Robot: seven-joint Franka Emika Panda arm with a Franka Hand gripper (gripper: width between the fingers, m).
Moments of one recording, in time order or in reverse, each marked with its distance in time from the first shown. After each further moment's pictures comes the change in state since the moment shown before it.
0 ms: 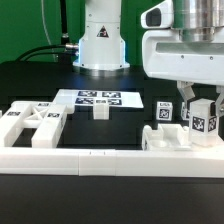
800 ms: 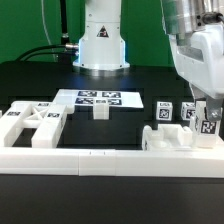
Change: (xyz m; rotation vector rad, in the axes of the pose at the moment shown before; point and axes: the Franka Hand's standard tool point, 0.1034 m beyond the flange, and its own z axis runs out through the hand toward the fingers) arm -0.002 -0.001 0.003 0.065 -0.058 0.602
